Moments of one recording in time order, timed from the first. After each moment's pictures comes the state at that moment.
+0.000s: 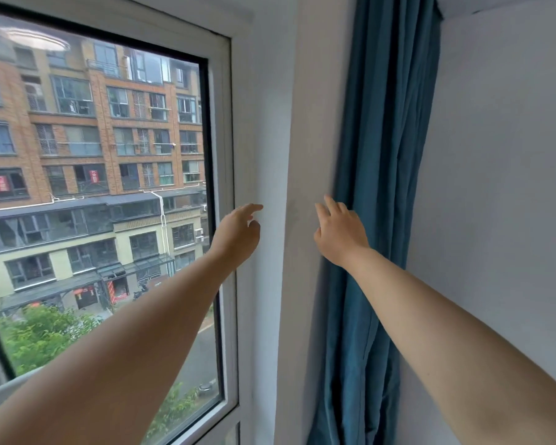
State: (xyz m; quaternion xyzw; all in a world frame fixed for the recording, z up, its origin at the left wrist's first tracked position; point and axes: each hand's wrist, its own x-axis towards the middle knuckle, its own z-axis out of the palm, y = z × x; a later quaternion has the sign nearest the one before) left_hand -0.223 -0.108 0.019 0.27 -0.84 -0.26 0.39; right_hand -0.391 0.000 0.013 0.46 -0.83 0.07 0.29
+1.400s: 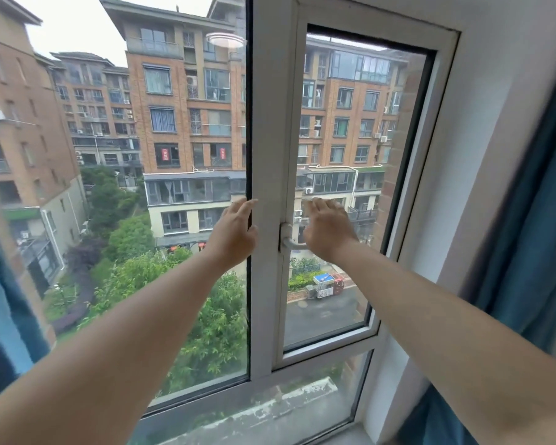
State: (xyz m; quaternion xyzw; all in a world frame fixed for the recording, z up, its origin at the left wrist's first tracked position) left_hand 0.256 -0.089 -0.044 0.43 -0.82 -0.11 0.35; right_hand 0.071 -0.046 -0.035 0.68 -0.70 0.16 0.17
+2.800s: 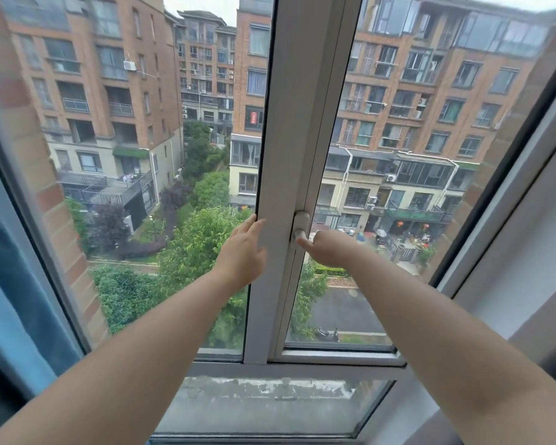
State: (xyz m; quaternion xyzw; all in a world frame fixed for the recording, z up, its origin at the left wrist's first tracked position) left_hand 0.183 -0.127 -0.128 0.60 -0.73 -0.15 0.30; right_hand -0.006 -0.175 -0.107 0.77 -0.63 0.00 -0.05
